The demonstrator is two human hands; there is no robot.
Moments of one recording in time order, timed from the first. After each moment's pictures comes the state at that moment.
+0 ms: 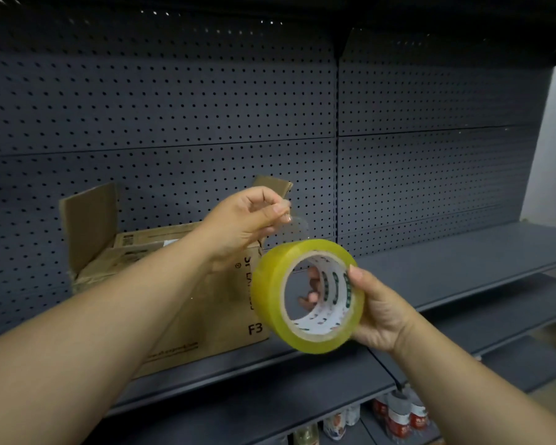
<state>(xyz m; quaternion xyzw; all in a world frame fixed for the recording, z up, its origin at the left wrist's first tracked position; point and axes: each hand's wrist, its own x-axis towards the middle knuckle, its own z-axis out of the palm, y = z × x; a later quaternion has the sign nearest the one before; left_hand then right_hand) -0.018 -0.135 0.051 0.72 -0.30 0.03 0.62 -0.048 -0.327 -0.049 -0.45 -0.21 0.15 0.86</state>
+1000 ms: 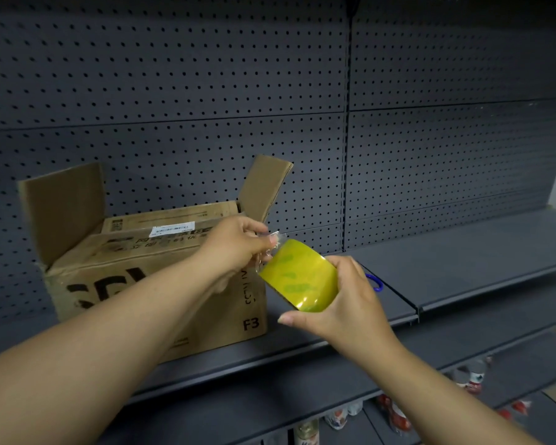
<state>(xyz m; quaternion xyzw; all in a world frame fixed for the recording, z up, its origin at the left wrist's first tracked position) 0.026 -0.147 0.001 0.82 -0.10 0.07 0.56 -0.042 -0.303 -0.061 -0.86 -0.10 -0.24 0.45</state>
